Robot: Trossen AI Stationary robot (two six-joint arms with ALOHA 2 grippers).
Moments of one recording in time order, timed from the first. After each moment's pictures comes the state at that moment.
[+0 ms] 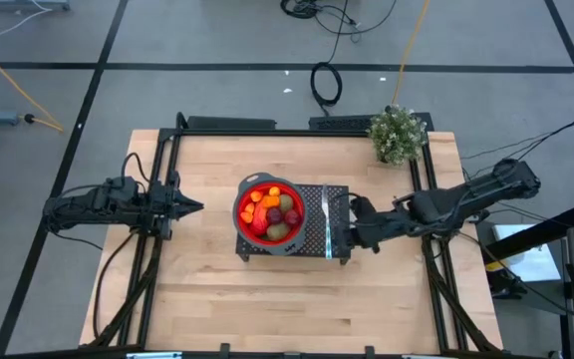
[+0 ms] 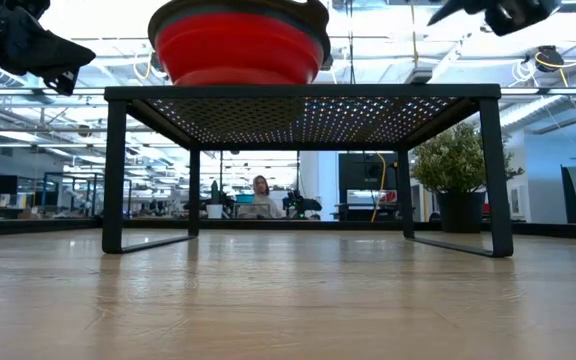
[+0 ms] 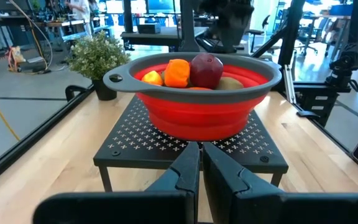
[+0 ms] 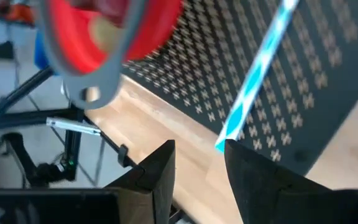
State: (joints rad) left arm 0.01 0.01 0.30 -0.41 0.03 -0.01; right arm 0.34 1.30 1.19 -0.74 0.13 1.60
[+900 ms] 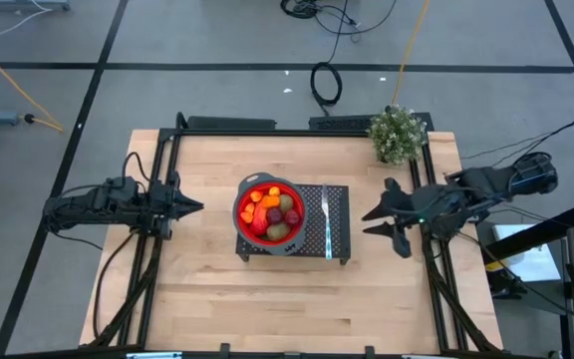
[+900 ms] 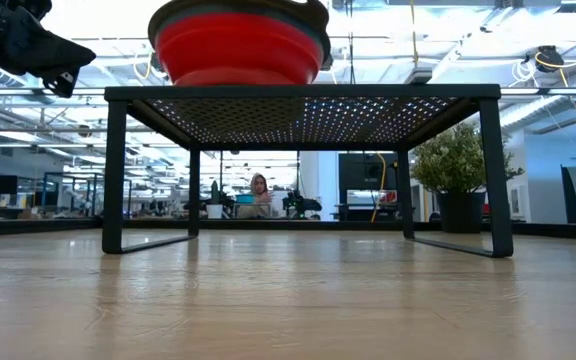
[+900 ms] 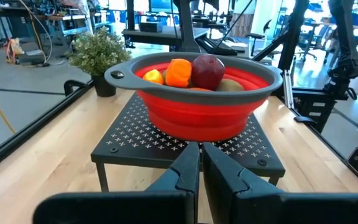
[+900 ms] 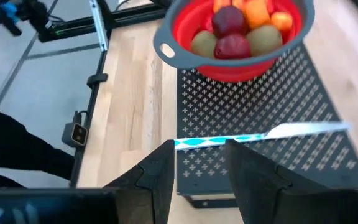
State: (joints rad) left arm 0.01 0.01 0.30 -0.41 0.03 -0.05; right arm 0.35 0.99 1.19 -0.83 0.16 0.42
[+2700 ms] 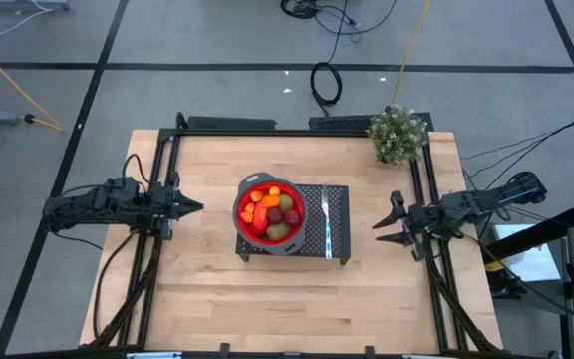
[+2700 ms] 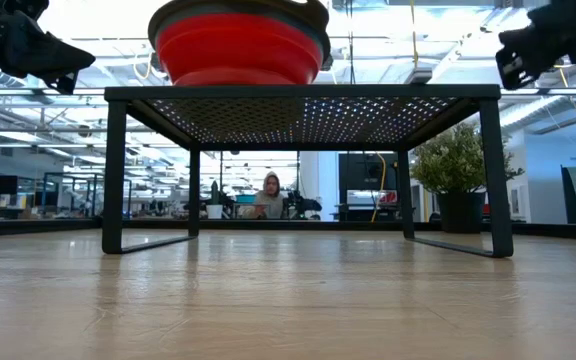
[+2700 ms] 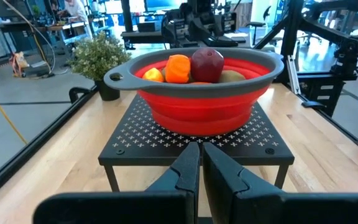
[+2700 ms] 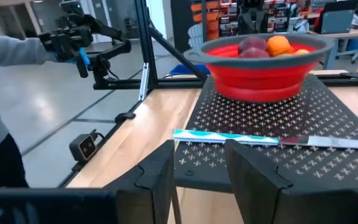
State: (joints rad) left arm 0.01 0.01 0.30 -0.42 0.02 0.05; right arm 0.35 0.24 0.28 -0.13 0.08 0.13
